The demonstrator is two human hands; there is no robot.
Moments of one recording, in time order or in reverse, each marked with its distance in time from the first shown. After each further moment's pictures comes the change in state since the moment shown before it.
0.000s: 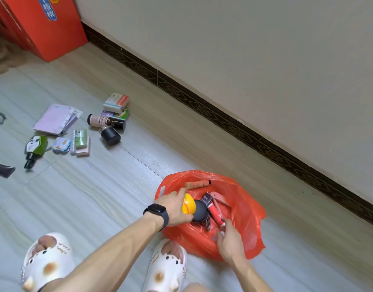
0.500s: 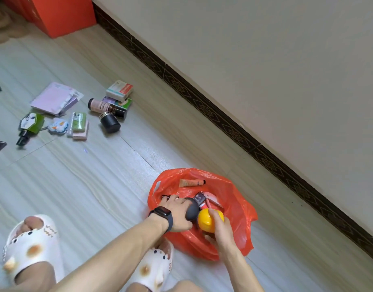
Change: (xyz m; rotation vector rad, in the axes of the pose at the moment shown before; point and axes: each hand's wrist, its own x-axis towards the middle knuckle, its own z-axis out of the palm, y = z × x) left_hand 0.007 0.017 0.032 -0.023 -0.149 0.054; right_hand -0.019 -0.061 -0.038 0.753 -0.025 0.272
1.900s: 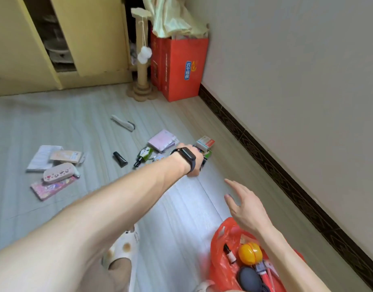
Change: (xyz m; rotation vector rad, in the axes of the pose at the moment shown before) left_hand -0.166 -0.126 -0.256 0.535 0.411 -0.373; right_hand -0.117 -0.174 0.139 -1.051 -0.233 -1.220
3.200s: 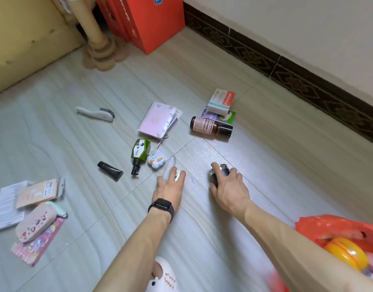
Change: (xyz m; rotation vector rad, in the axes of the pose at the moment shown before) left_hand 0.099 -0.060 0.285 -0.272 -0.108 -0.255; right_hand 0.188 0.011 0.240 -0.078 -0.230 0.339
